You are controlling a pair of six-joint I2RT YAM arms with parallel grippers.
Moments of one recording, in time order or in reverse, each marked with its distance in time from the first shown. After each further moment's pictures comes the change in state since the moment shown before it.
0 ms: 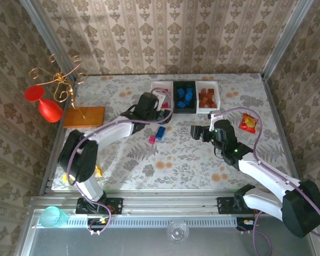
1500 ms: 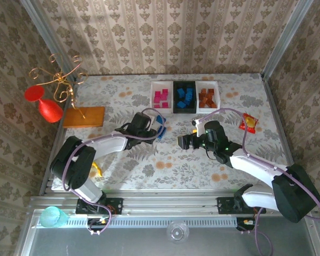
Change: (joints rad) left arm 0.014 -0.085 -0.297 0.046 -0.025 -0.089; right arm 0.067 0.155 0.003 0.092 -0.302 -0.053
